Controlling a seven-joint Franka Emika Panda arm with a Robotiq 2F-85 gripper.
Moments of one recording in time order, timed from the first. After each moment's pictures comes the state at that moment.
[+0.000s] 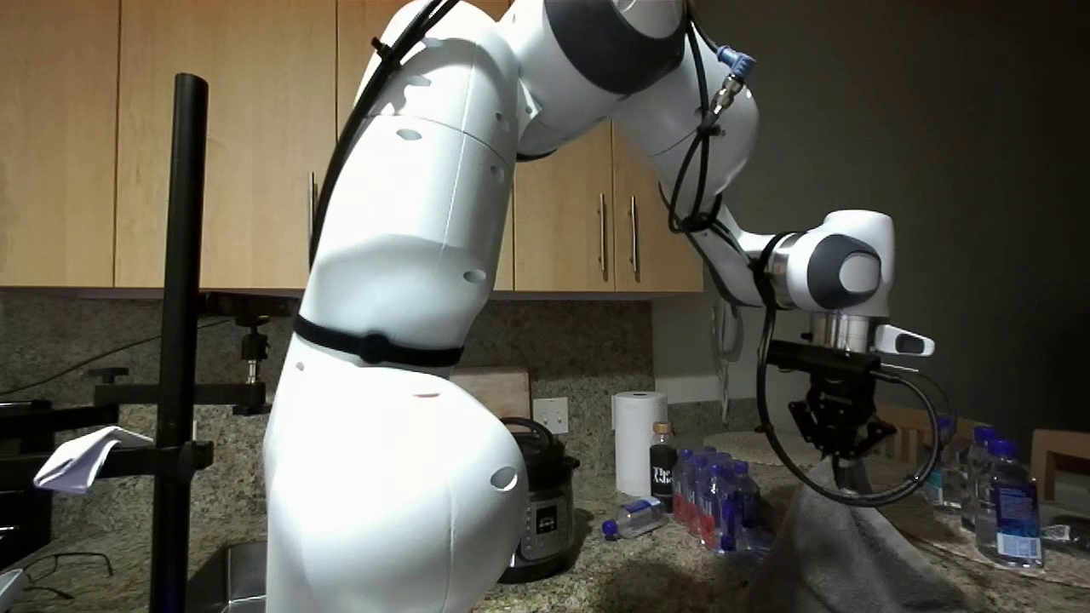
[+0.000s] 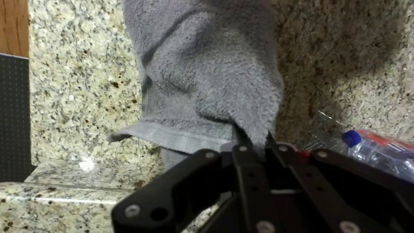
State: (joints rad) arm -0.08 0.19 -0.04 -1.96 0.18 2.17 -0.03
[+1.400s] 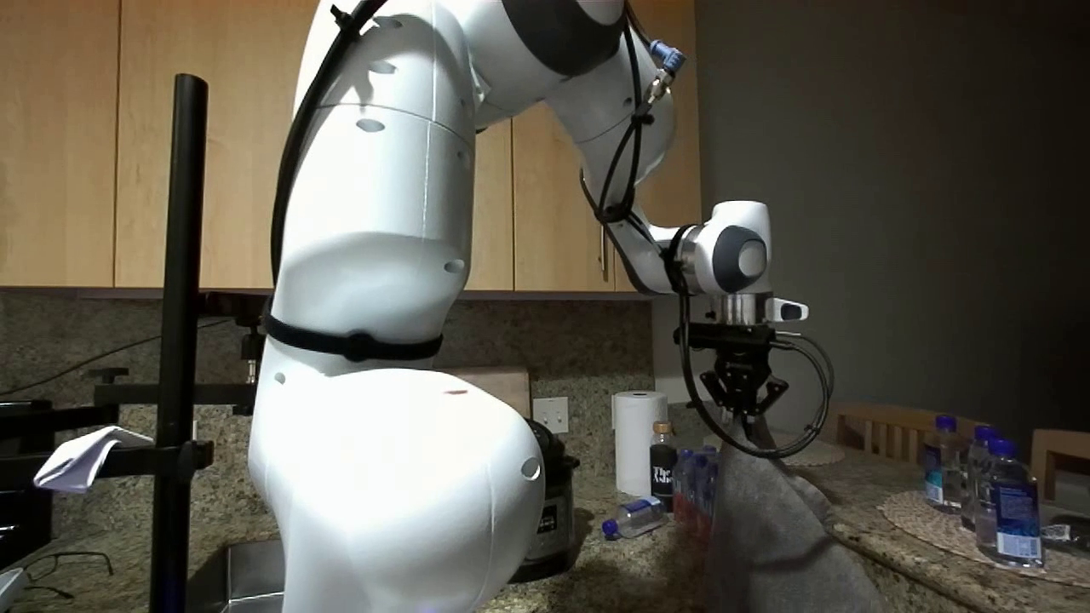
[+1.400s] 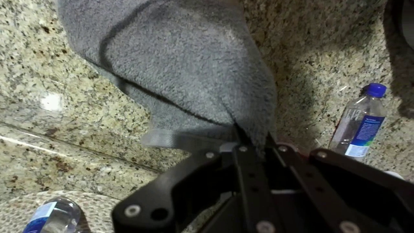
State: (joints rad) arm 0.06 0.05 0.06 -2.08 0.11 2.30 -0.02
